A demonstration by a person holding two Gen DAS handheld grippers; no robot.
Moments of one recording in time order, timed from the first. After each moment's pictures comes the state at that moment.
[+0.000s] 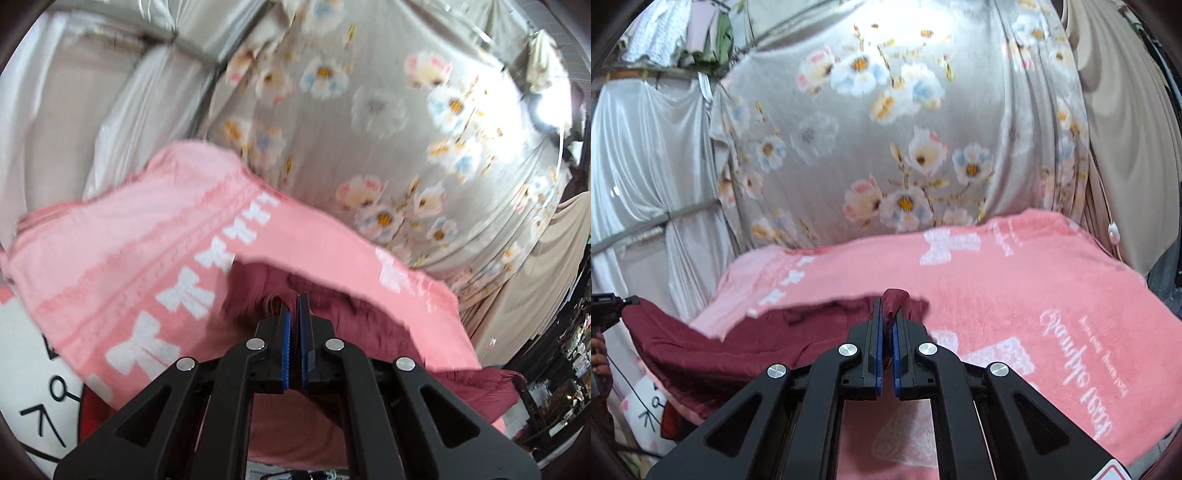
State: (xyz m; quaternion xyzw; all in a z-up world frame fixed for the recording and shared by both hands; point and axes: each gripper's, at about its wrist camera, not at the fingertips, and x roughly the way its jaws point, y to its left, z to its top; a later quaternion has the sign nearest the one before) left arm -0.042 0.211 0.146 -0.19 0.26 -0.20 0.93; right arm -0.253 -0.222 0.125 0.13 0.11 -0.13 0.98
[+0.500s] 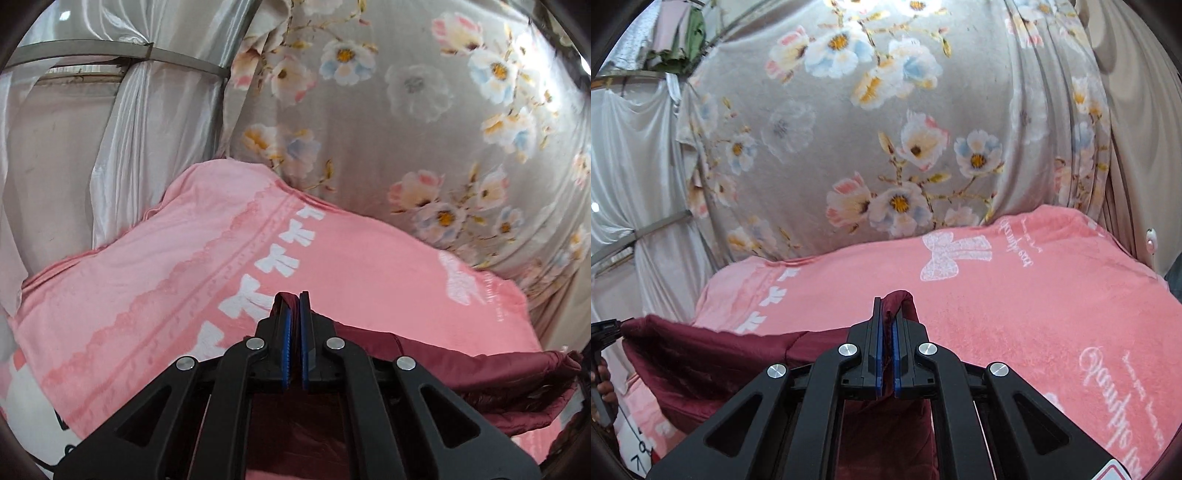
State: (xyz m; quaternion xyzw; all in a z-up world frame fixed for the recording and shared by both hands) left arm 0.108 0.144 0.128 -0.09 0.28 -0.10 0.95; right arm -0.089 -0.287 0.115 0.16 0.15 -0.15 0.96
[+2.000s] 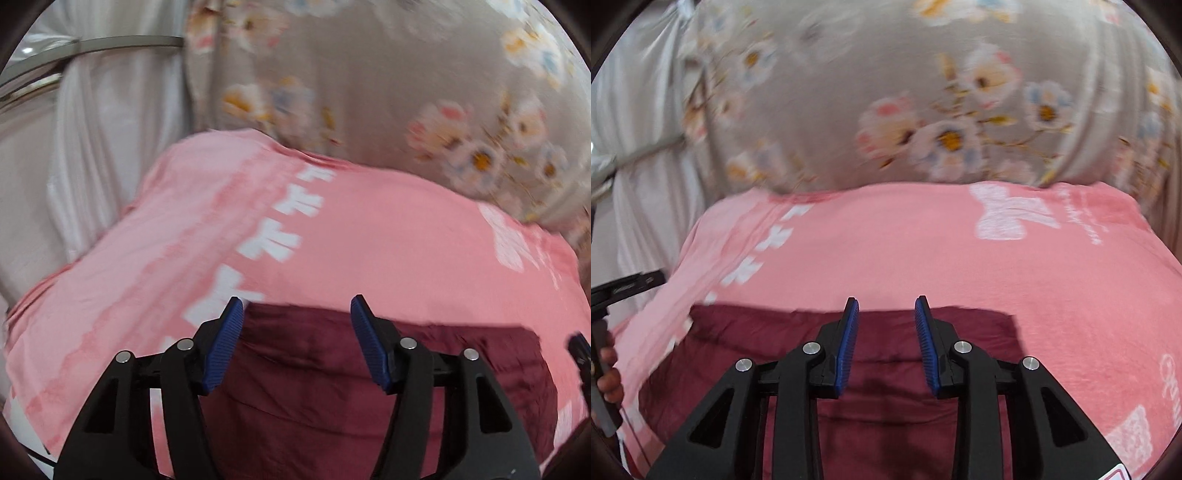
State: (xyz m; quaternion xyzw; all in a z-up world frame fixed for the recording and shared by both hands) left arm 0.196 0.032 0.059 0.00 0.34 -0.08 0.94; right arm 0.076 -0.209 0.053 0.09 0.26 -0.10 0.96
